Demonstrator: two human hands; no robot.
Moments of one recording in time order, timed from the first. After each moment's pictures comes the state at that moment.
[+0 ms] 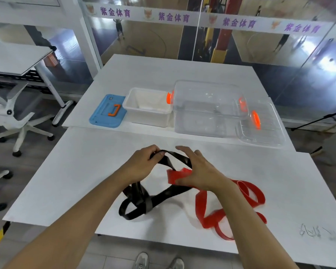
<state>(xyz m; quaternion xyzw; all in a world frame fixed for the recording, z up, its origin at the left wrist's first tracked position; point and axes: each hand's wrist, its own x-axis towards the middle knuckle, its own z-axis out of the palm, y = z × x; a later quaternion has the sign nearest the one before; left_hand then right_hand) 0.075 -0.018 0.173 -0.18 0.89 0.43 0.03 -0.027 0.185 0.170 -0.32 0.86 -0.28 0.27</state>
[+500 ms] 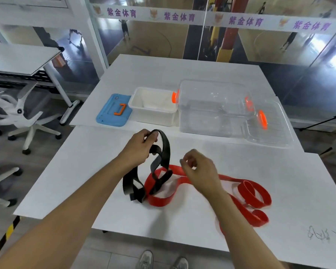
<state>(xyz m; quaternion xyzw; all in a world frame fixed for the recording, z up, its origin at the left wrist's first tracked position) 0.066 -0.033 0.203 -0.30 0.80 0.52 -0.05 -0.007 0.169 0.139 -0.26 0.88 -0.39 0.10</state>
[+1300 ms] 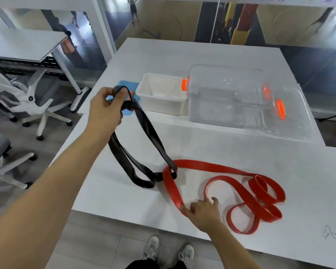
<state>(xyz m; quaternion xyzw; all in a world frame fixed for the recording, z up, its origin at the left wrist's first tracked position) 0.074 -0.097 0.248 -0.34 0.67 0.58 -0.30 0.048 0.216 -0.029 -0.33 0.90 0.03 0.29</state>
